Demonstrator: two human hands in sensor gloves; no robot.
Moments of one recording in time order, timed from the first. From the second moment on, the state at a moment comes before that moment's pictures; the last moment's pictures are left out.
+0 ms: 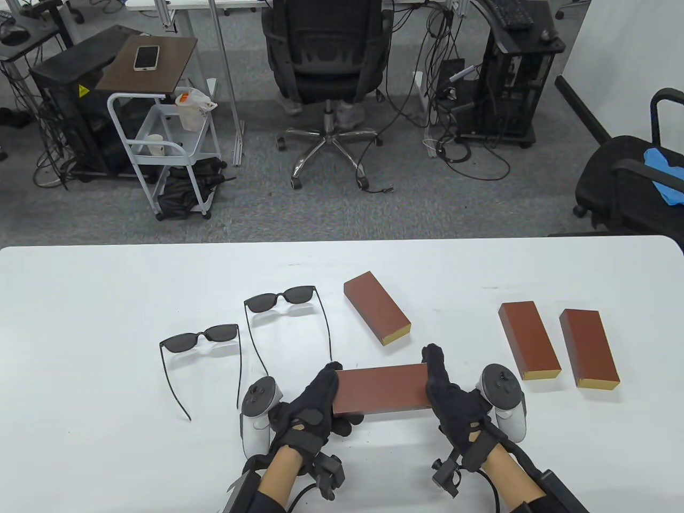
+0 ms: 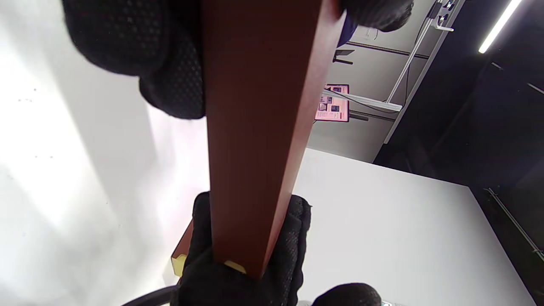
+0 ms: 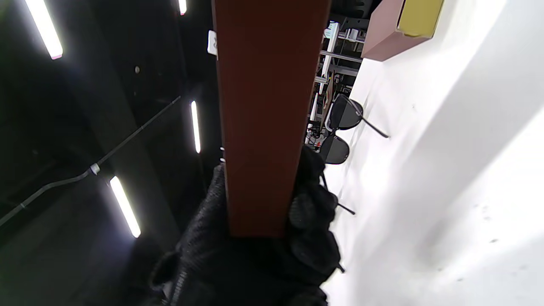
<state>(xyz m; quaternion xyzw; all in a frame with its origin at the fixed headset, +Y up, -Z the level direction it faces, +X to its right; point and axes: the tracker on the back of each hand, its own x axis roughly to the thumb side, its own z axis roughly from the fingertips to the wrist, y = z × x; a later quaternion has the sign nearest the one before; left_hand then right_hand) -0.118 -0.769 -0.306 -0.21 -0.04 0.74 0.64 0.179 -0.743 -0.315 0.17 0.12 0.75 0.62</state>
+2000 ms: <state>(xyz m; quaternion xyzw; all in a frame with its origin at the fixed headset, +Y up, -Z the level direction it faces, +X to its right) -0.144 -0.722 -0.309 0.05 -0.06 0.25 0.96 0.197 -0.750 -0.441 -0.20 0.00 0.98 0.09</state>
